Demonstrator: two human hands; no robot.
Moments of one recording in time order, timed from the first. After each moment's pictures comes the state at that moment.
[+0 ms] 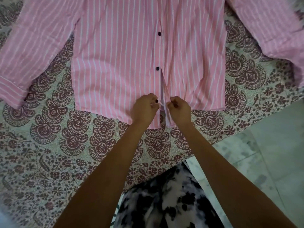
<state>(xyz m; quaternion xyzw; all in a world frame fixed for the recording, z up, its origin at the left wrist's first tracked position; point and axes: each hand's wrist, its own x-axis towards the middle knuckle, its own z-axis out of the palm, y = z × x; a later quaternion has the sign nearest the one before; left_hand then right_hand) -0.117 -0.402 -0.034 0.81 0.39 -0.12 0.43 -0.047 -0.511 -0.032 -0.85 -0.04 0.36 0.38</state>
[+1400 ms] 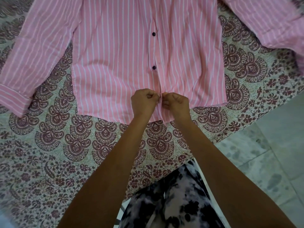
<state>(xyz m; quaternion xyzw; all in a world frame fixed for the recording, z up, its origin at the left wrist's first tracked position) -0.097 -0.400 -0.007 0.68 0.51 -0.03 0.53 -0.051 -0.497 -0.026 -0.70 0.13 0.38 0.60</state>
